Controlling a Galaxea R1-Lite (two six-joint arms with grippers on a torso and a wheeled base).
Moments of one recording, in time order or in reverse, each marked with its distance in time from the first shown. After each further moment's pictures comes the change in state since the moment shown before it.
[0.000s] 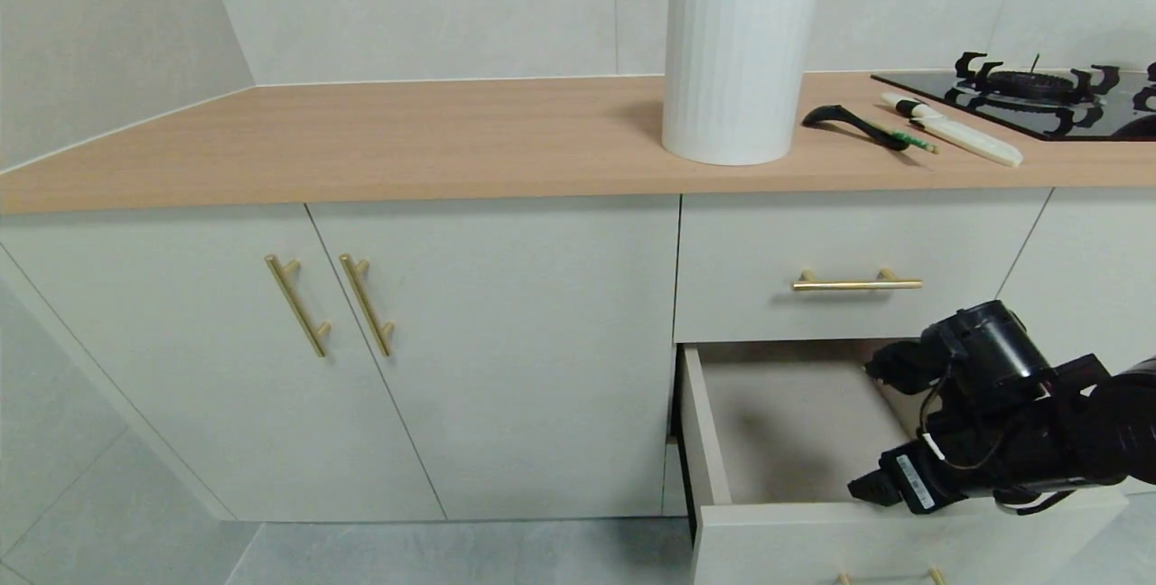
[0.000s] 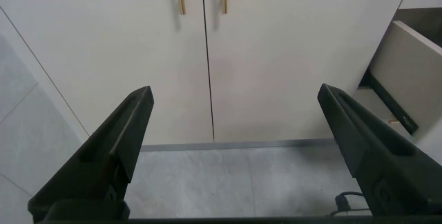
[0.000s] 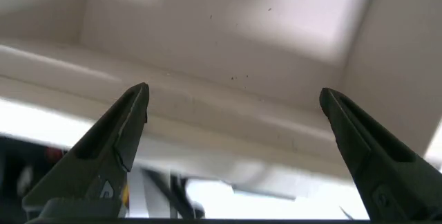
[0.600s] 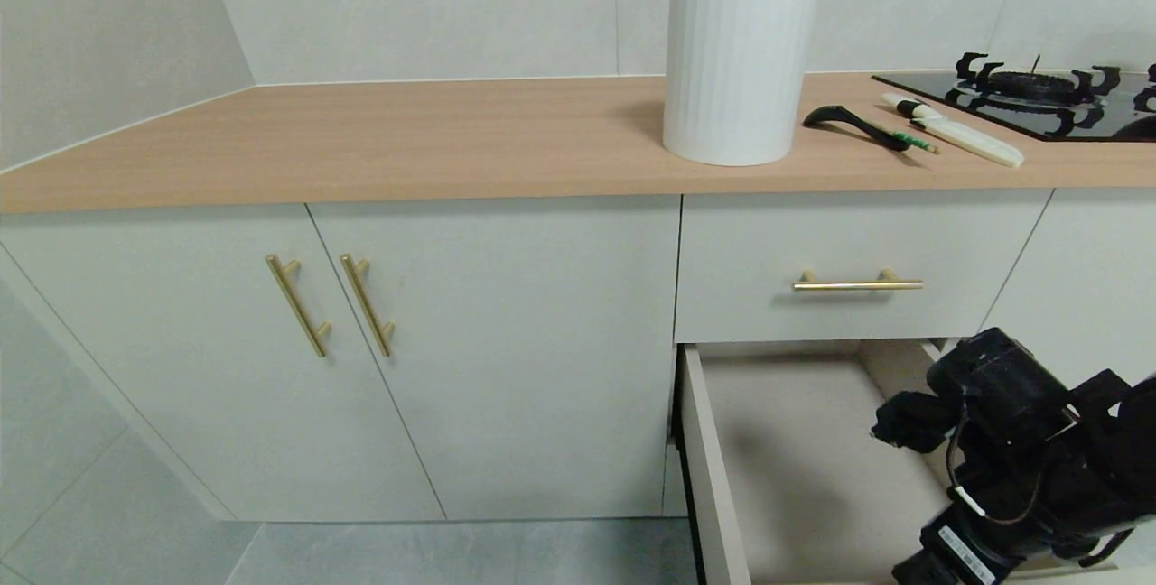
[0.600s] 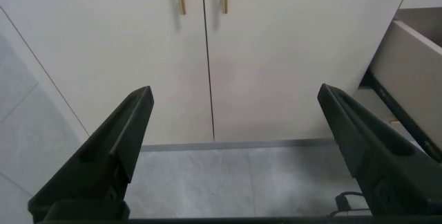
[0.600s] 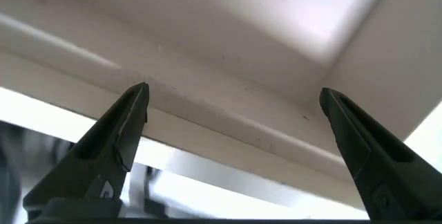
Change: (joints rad) left arm 0.000 0.001 0.000 0.000 0.000 0.000; right arm 0.075 -0.071 -0.007 0.331 -0.001 -0.122
